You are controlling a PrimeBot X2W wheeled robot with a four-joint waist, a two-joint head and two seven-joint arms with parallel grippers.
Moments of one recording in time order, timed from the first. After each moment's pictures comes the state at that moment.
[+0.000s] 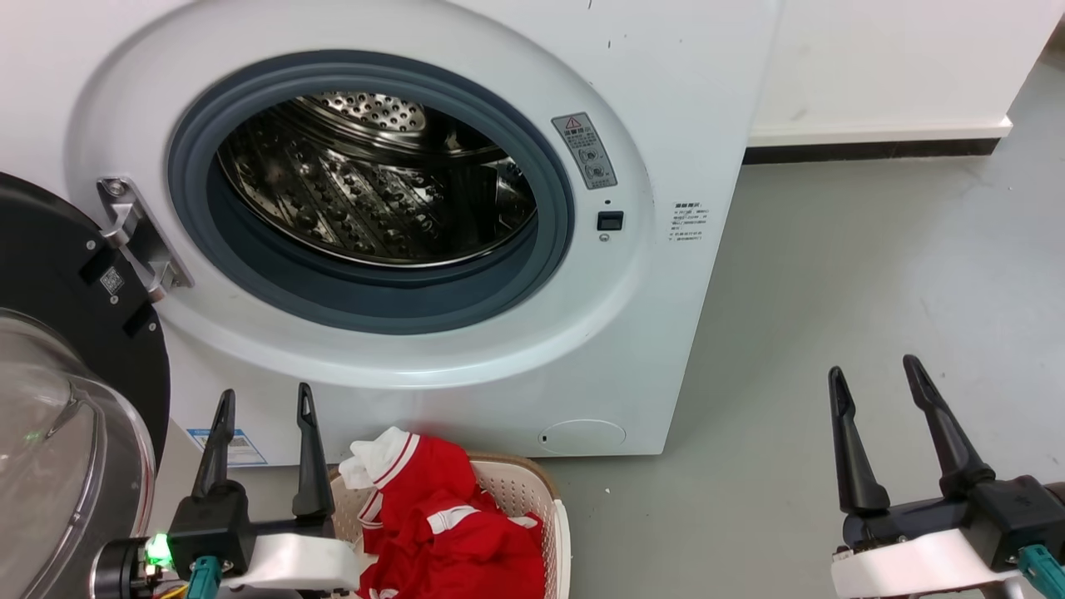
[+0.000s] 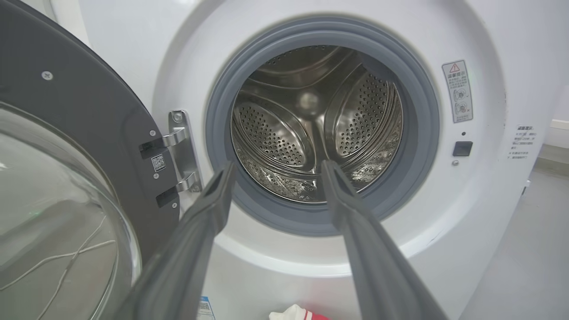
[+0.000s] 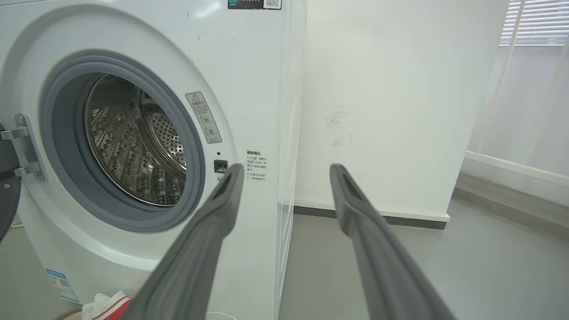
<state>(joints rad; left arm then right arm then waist) 0.03 0.06 0.01 0.00 -0.04 0.08 -0.26 0.05 -0.05 0.00 -0.08 0.01 0.13 -0.26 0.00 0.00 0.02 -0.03</state>
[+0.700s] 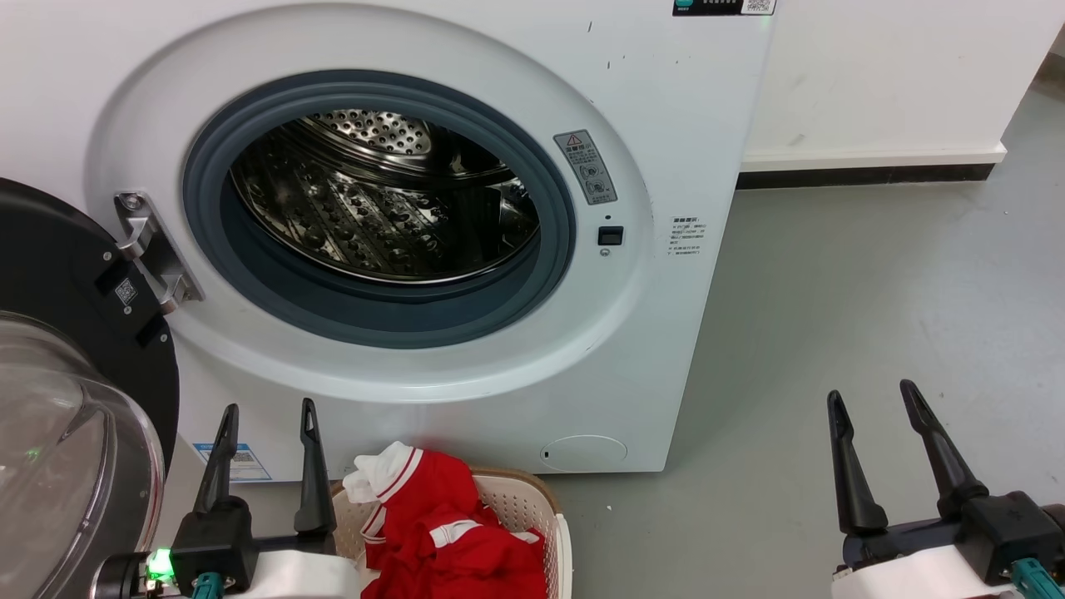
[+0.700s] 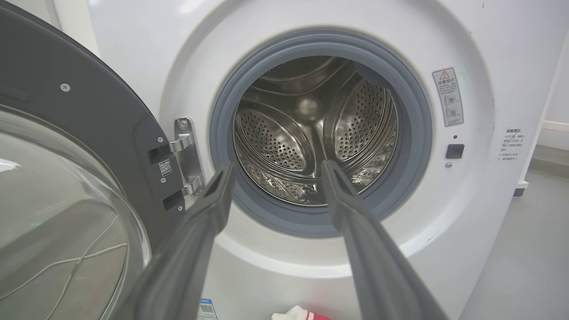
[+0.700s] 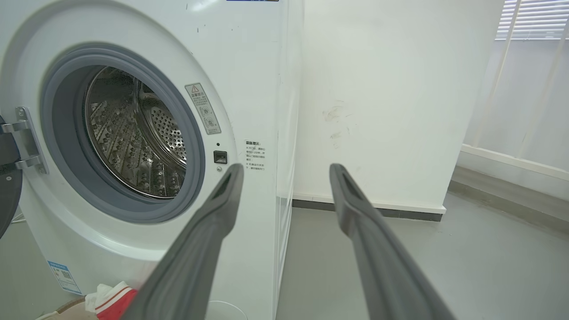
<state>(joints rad) 0.07 0.06 0.01 -0.03 -0.01 0.08 -0.26 0.09 -0.05 -0.01 -0.05 0.01 0.13 -0.26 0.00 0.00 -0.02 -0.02</state>
